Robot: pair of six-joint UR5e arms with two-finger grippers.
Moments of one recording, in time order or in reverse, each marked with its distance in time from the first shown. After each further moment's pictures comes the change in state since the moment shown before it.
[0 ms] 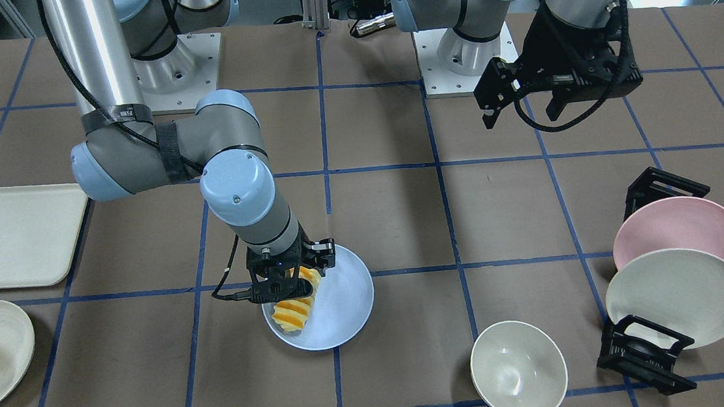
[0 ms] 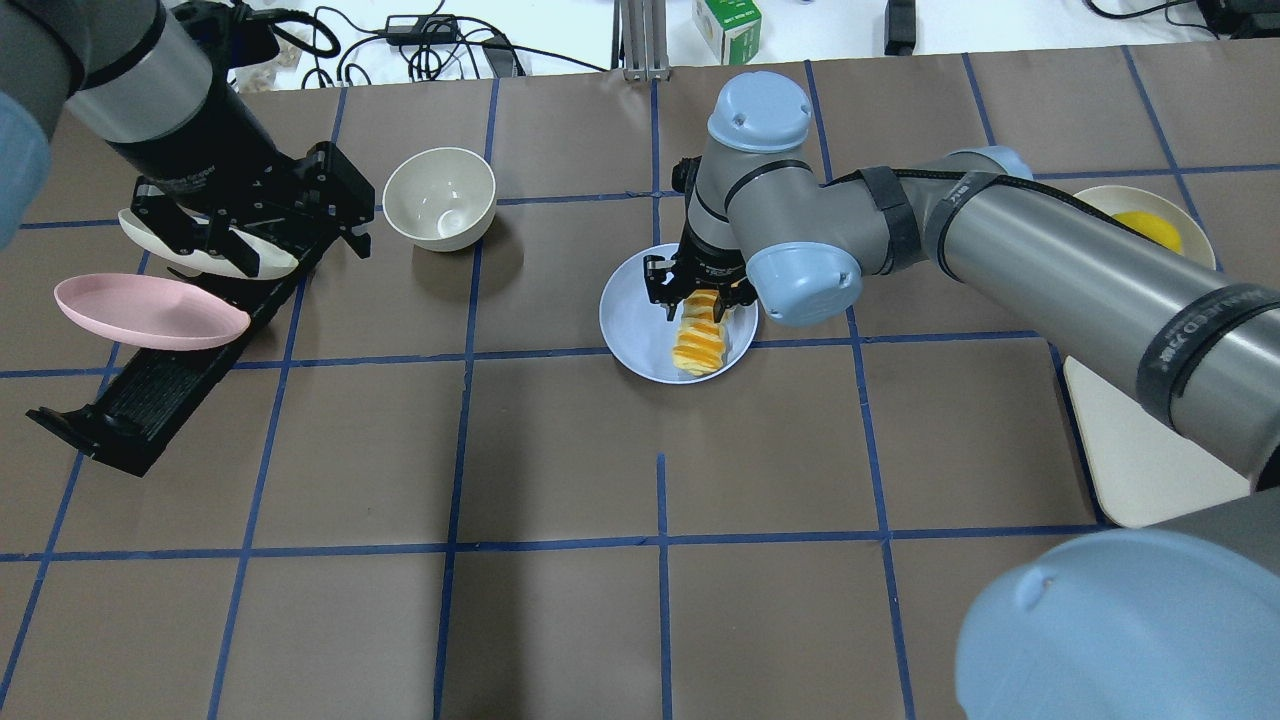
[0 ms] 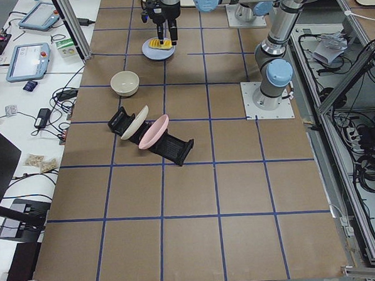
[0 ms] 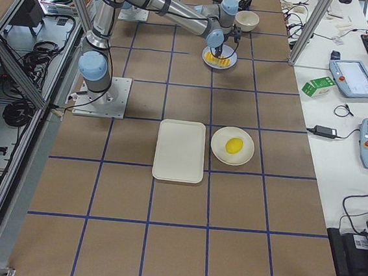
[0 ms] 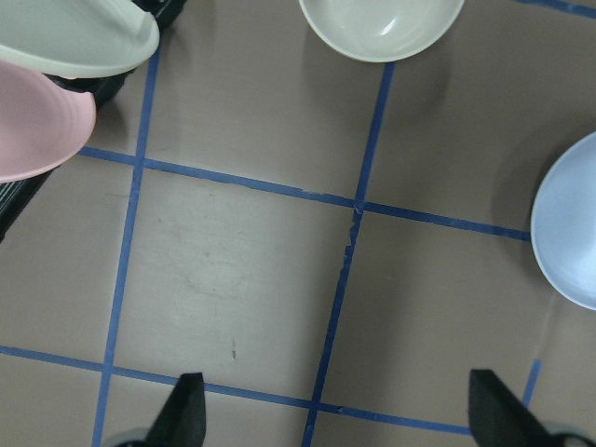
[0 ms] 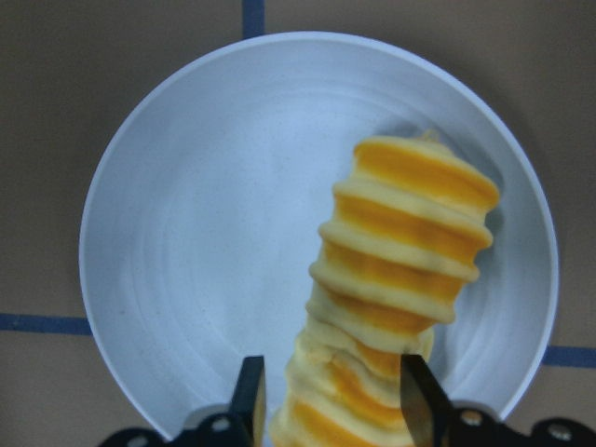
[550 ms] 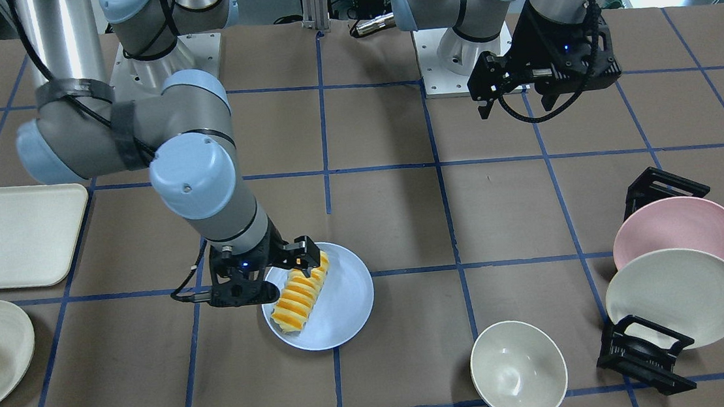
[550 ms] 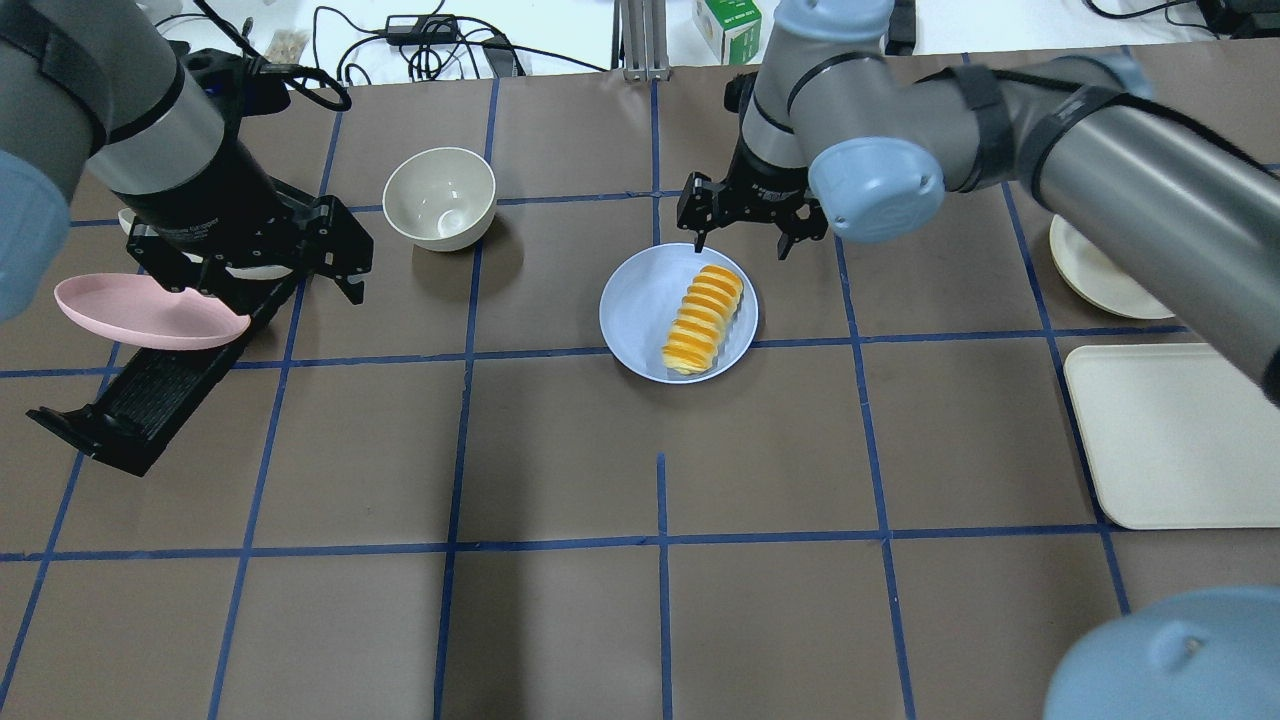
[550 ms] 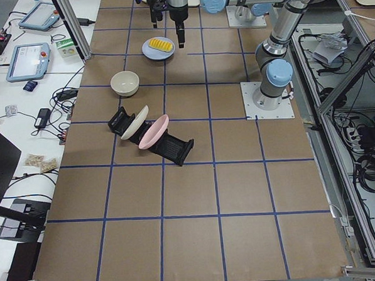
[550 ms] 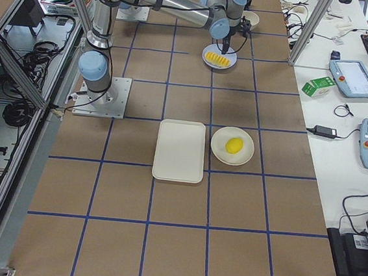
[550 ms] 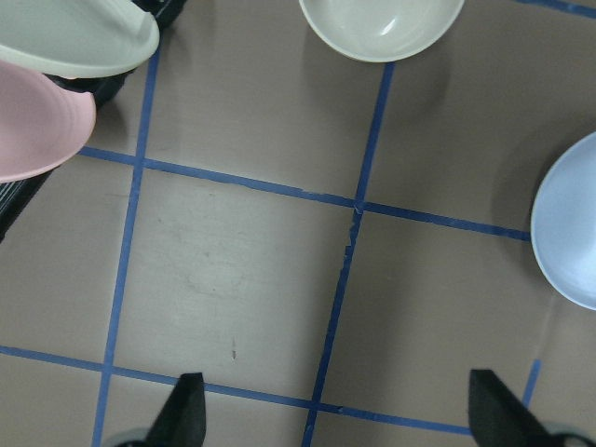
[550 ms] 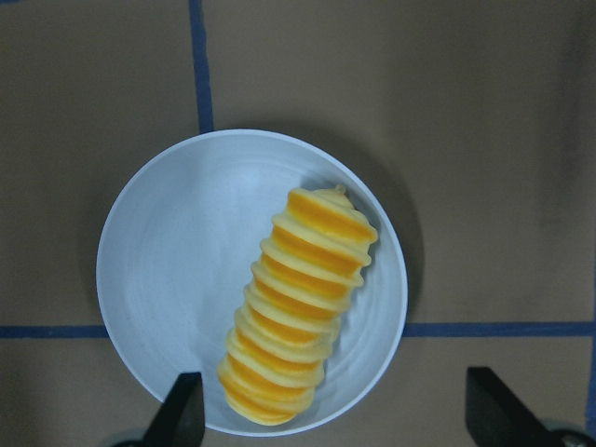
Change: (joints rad) left arm -0.004 0.029 -0.047 0.007 0.082 0.012; right arm -0.090 -0.130 -0.122 0.250 -0.028 -0.025
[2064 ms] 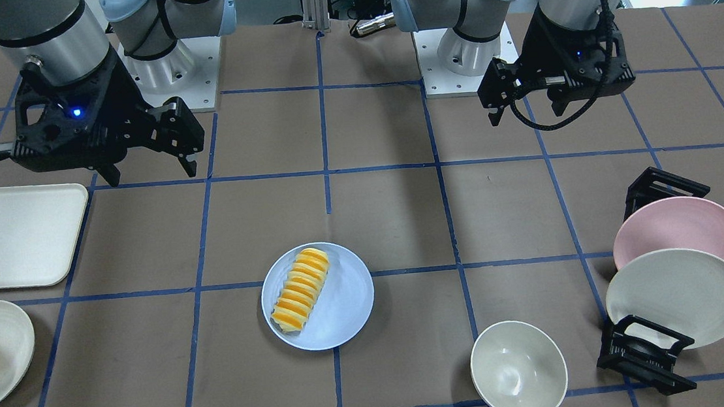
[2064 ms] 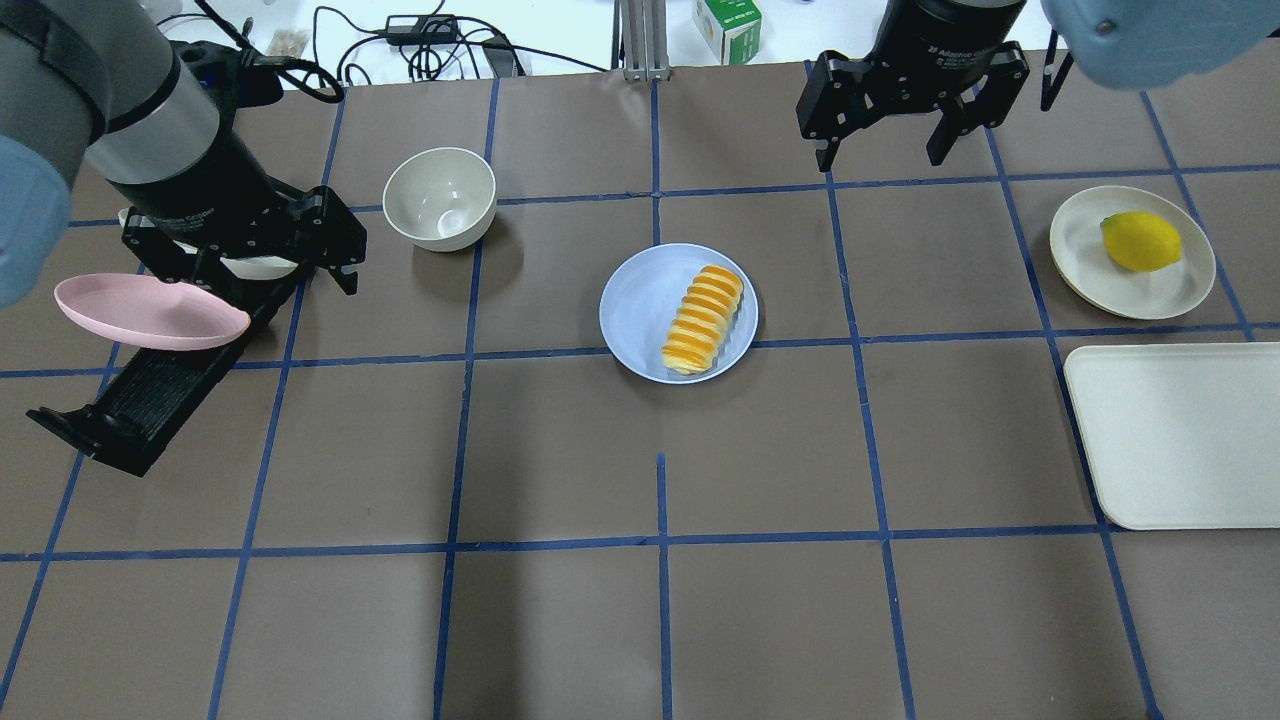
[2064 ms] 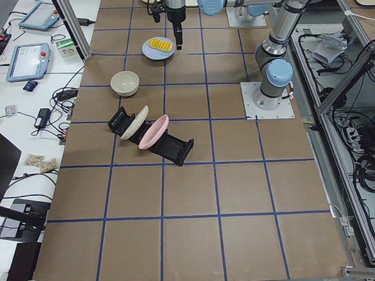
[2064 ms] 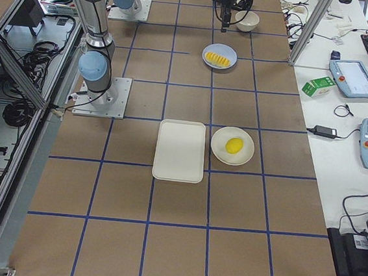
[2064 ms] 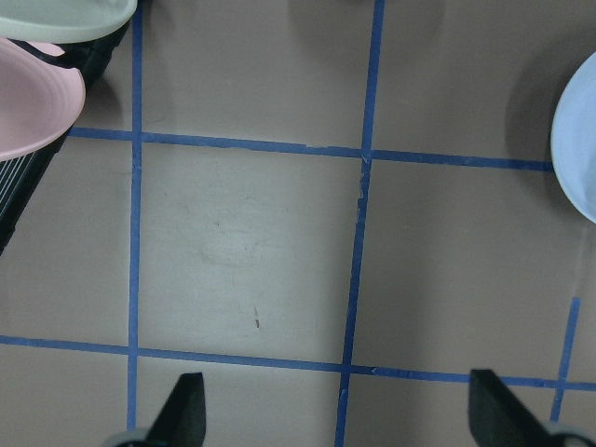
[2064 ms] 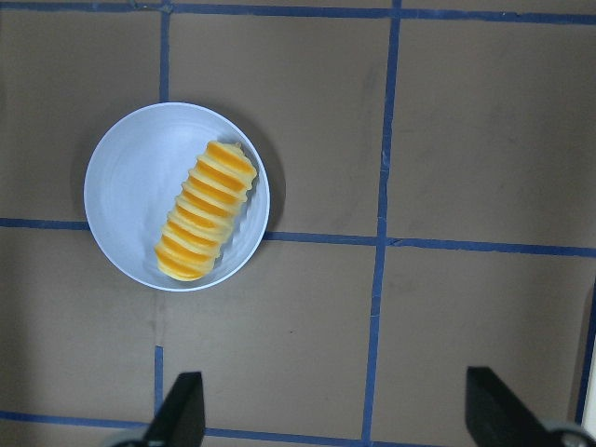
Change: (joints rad) left arm 0.007 -0.018 0.009 0.010 -0.008 -0.001; right arm -0.088 -0.207 -0.146 0.333 -0.078 -0.223
